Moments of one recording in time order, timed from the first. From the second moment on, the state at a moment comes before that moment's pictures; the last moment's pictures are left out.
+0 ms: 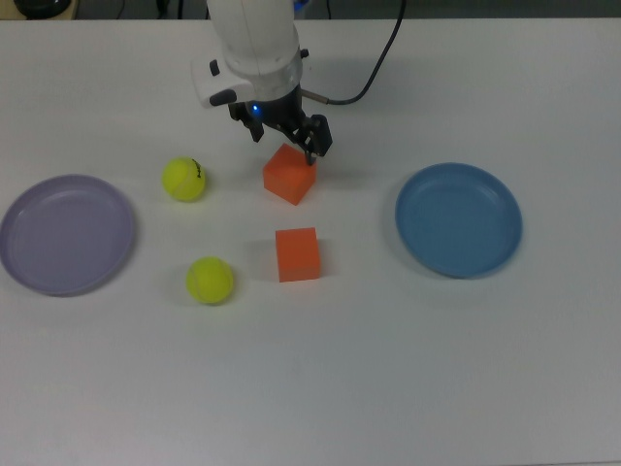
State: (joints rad) arm 0.05 0.12 0.22 -2.02 0.10 2.14 0.53
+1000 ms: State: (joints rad) arm 0.06 0.23 0.23 -2.07 0.00 2.23 0.56
